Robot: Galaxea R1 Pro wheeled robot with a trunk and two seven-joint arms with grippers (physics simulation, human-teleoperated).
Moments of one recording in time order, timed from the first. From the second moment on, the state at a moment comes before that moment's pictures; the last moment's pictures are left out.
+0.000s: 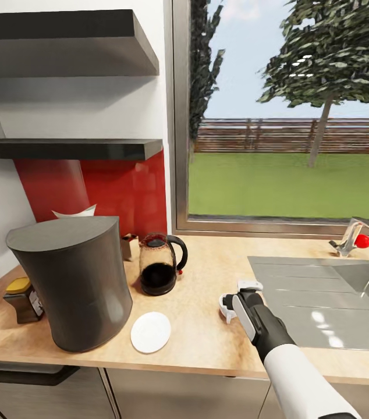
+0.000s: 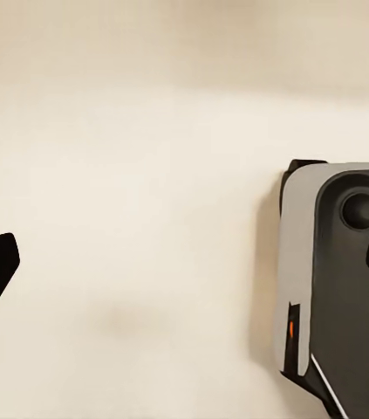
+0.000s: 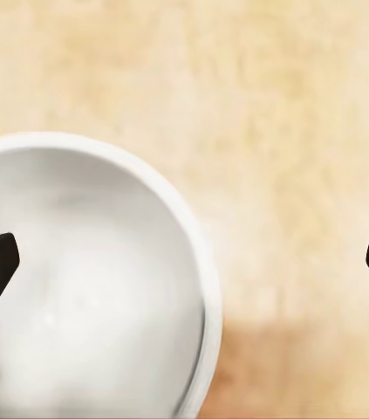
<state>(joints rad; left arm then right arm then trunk) 0.14 0.25 0.40 -0.18 -0.22 -0.38 -0.21 -0.70 0.12 0.07 -0.79 -0.17 0.71 -0.40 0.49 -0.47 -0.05</state>
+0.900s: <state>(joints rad) 0.14 0.25 0.40 -0.18 -0.22 -0.38 -0.21 -0.70 0.12 0.07 -0.75 -0.17 0.71 -0.40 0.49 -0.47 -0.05</state>
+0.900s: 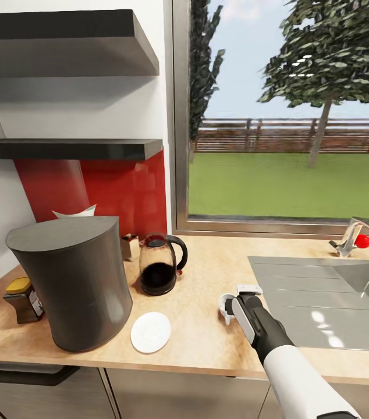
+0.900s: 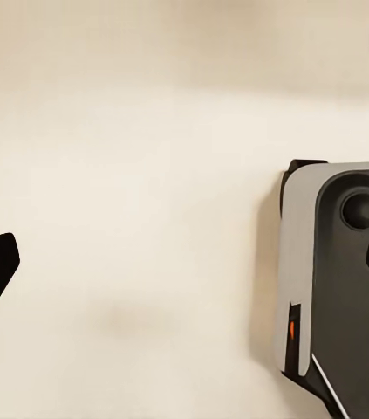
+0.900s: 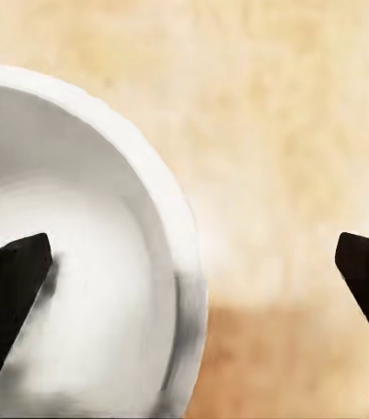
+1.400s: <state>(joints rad) 0.14 0.25 0.40 -0.18 -0.22 -0.38 -0.21 -0.71 0.12 0.07 -0.76 -0.15 0.72 -0.40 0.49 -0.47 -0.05</state>
